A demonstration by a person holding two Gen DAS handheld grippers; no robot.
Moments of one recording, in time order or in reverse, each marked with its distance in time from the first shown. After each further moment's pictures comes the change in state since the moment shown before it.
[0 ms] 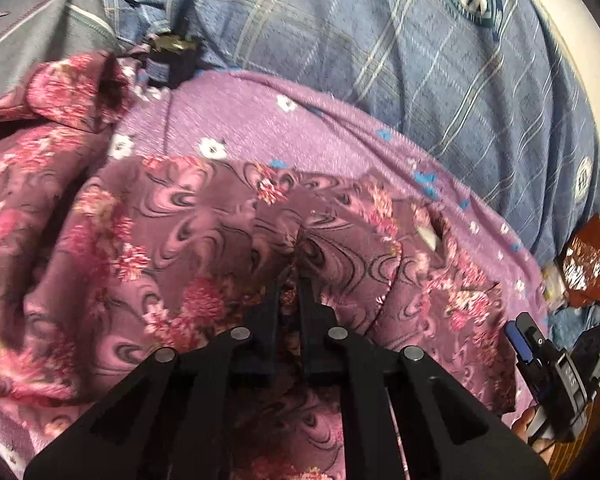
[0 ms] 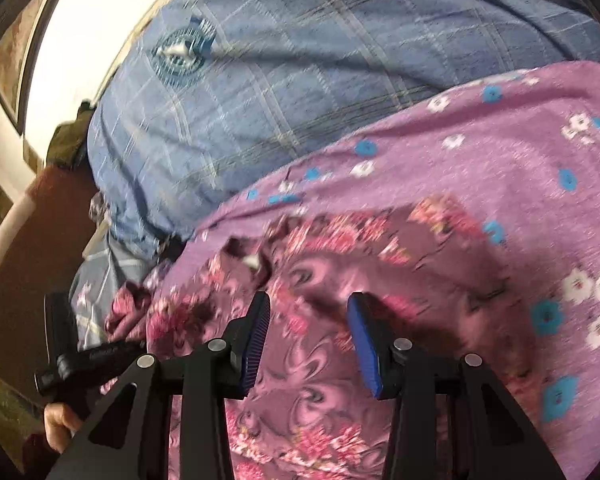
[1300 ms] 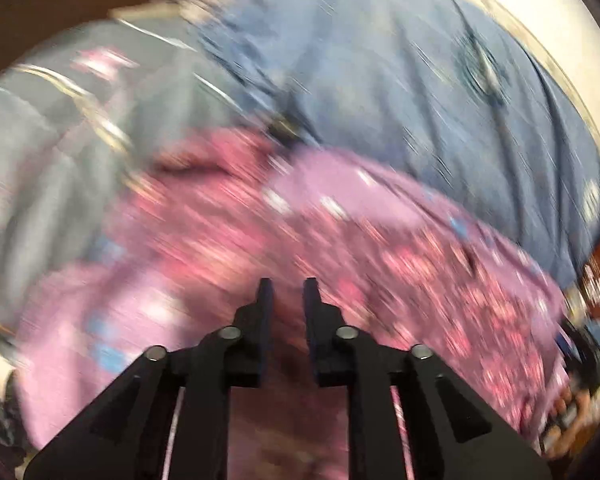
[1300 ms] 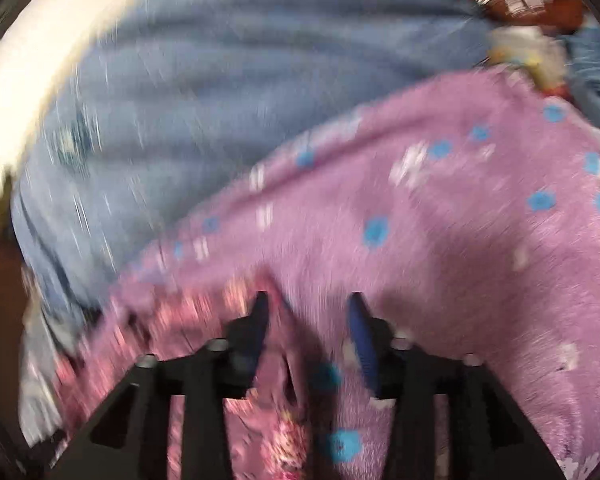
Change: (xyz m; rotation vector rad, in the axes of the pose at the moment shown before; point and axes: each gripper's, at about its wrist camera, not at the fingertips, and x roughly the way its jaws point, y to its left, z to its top) left arm -0.116 0.084 -0.019 -0.033 -0.255 0.194; right arm -0.076 -0.087 0.035 0.156 -0.198 -0.288
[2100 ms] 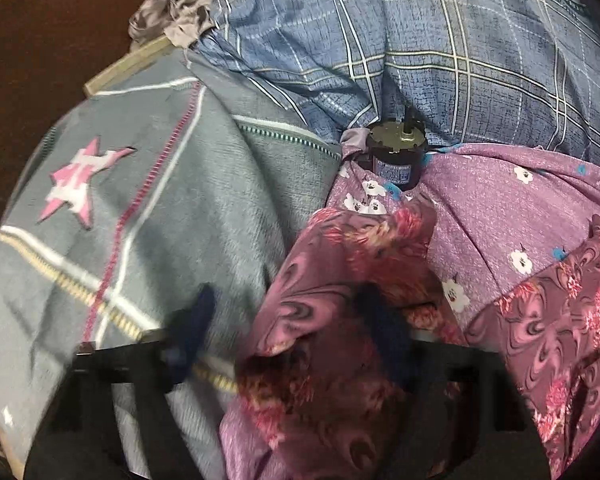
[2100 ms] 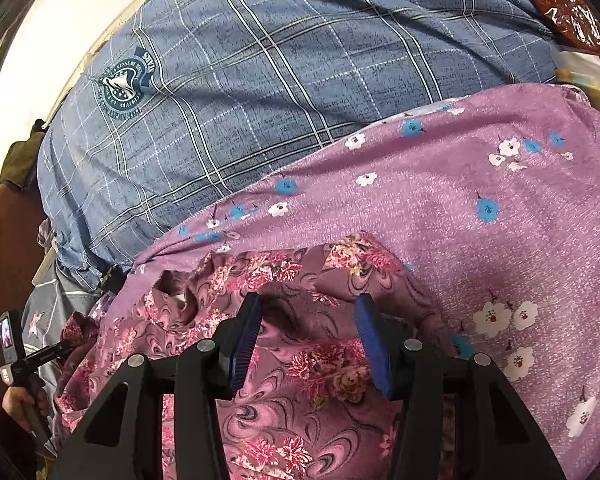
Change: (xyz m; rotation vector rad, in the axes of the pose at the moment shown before) left arm 0.145 0.019 0.092 0.378 0.098 0.347; right arm 0.039 0.072 -0.044 -0.159 0.101 0.070
